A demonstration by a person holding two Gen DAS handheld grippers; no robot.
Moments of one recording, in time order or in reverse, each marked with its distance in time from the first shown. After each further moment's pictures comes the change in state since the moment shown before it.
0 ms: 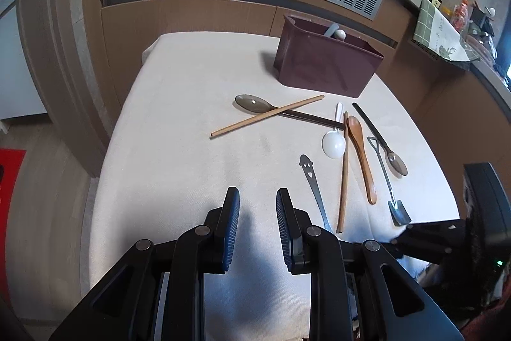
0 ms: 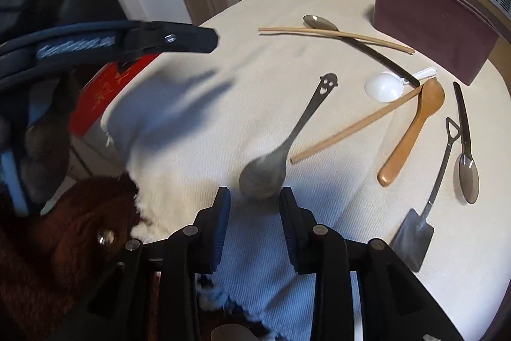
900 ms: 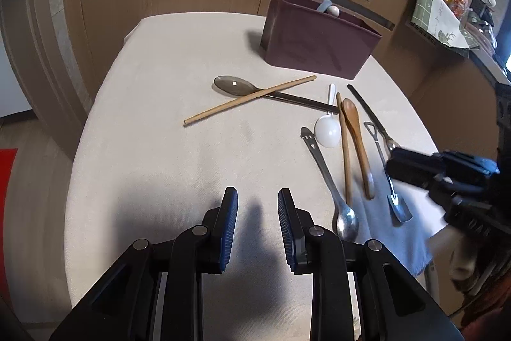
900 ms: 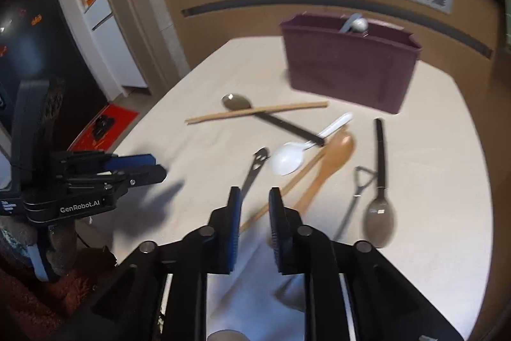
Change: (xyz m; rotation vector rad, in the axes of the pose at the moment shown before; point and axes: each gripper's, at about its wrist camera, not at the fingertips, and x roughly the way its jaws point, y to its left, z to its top) left arm 0.035 -0.013 0.005 0.011 0.093 -0.024; right arm -0.049 -0.067 0.026 0.160 -0.206 -0.071
